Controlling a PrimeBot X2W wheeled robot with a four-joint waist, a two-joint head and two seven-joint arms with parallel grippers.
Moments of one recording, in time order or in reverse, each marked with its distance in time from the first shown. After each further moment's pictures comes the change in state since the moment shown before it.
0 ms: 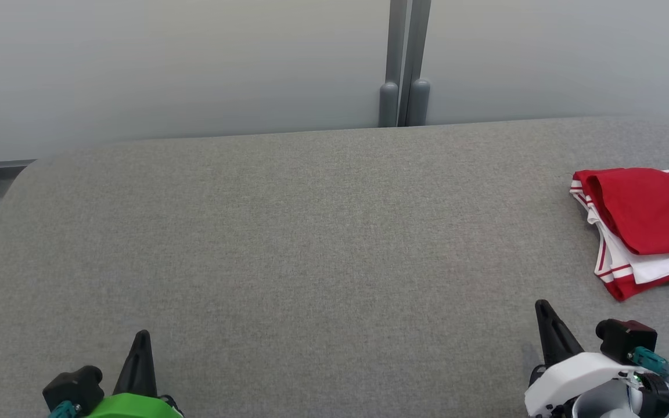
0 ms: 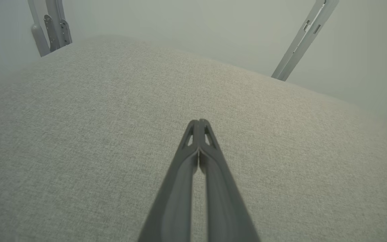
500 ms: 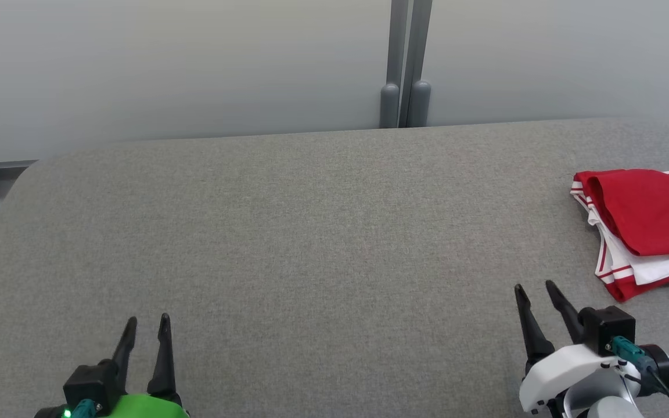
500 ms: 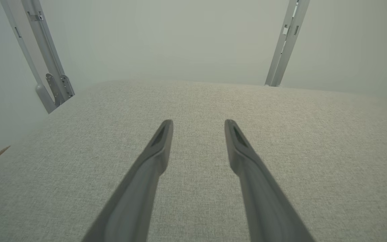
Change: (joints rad) left arm -0.006 0.028 -0.029 -0.053 0.169 0.013 -0.069; right arm -0.028 -0.008 0.012 -0.046 -0.198 0.000 -0.031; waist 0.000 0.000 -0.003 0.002
